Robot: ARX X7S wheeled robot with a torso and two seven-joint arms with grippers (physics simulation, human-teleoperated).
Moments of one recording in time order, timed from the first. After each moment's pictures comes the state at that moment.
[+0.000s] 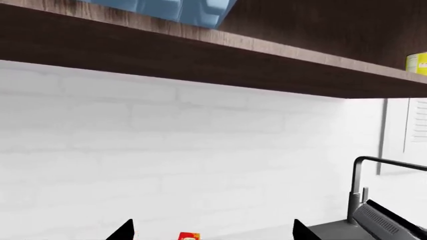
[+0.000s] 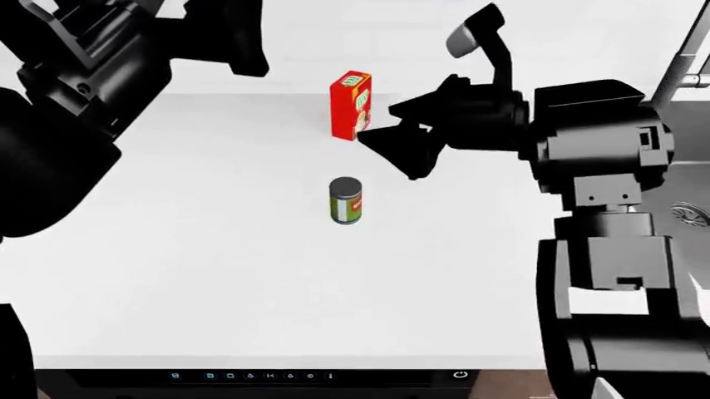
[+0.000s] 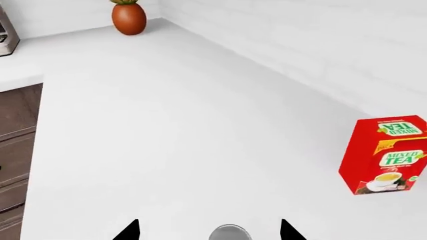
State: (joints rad) left arm -1.16 -0.50 0.13 0.34 -1.23 -0.97 -0.43; right arm 1.34 0.12 -0.10 0.60 -0.15 0.89 -1.27
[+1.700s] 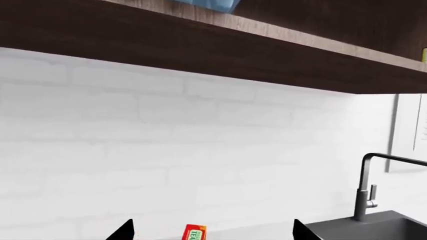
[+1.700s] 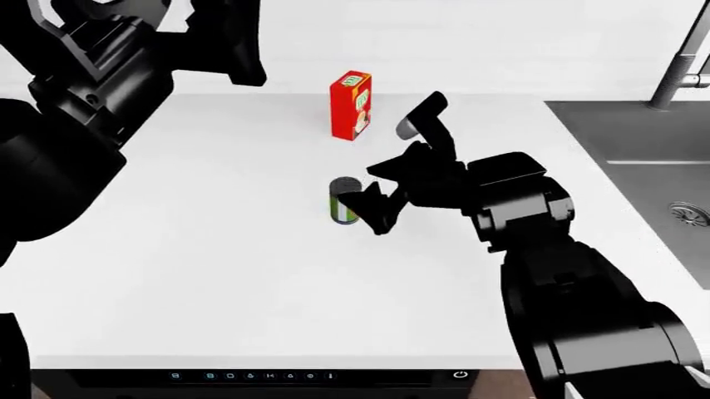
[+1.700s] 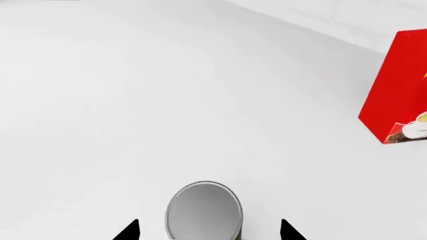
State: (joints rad) left arm -1.13 -0.51 0.15 0.32 -1.21 -0.92 -0.42; right arm 1.36 0.03 -0.26 1.31 -0.01 0.27 -1.04
